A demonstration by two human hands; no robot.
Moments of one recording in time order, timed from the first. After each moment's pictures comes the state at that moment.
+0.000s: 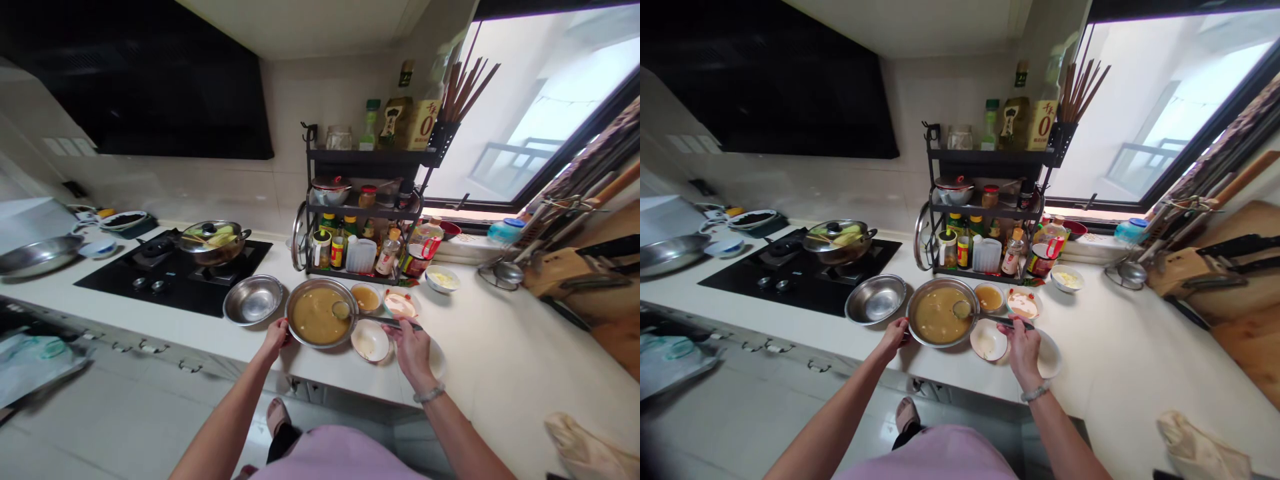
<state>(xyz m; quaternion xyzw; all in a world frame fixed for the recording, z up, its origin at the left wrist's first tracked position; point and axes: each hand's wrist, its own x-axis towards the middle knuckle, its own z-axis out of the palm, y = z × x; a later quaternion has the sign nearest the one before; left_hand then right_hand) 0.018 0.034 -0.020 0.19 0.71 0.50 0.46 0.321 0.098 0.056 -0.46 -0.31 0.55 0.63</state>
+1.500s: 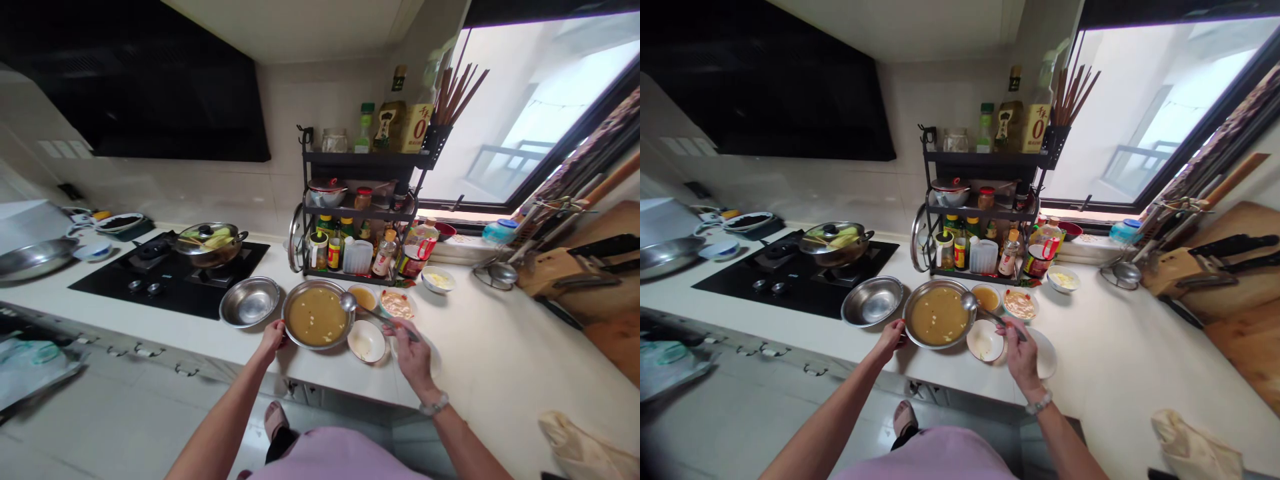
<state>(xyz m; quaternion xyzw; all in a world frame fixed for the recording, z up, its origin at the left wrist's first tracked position) 0.020 0.034 -0.014 0.18 0.72 0.49 0.46 0.346 0.083 0.056 -0.44 -0.62 0.33 0.56</state>
